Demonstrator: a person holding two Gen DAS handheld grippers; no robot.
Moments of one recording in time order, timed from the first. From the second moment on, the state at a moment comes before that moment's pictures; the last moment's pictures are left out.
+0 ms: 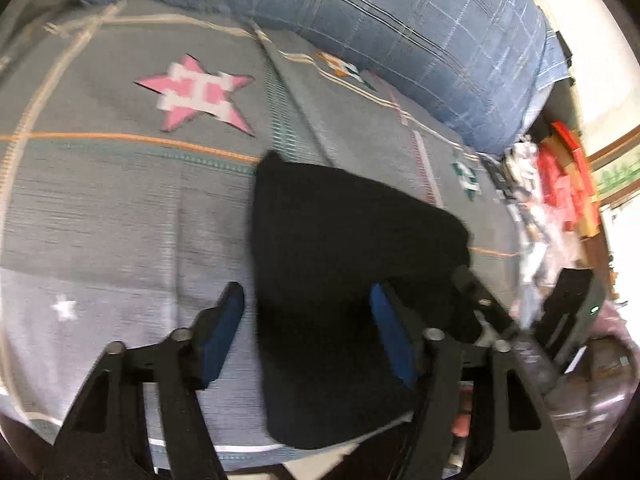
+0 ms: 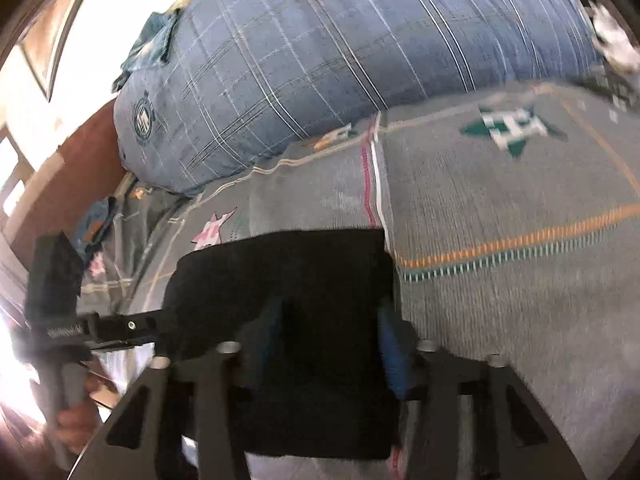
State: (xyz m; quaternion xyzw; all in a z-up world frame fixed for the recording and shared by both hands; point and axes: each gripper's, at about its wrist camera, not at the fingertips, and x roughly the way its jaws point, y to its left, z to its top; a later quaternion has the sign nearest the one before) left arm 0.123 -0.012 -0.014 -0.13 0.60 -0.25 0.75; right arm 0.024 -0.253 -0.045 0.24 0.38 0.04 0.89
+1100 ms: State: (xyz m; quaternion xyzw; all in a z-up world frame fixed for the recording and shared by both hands) left arm 0.138 0.001 -0.005 -0.15 0.60 -0.23 0.76; right arm 0.014 -0.303 -0.045 0.34 0.36 0.07 0.86
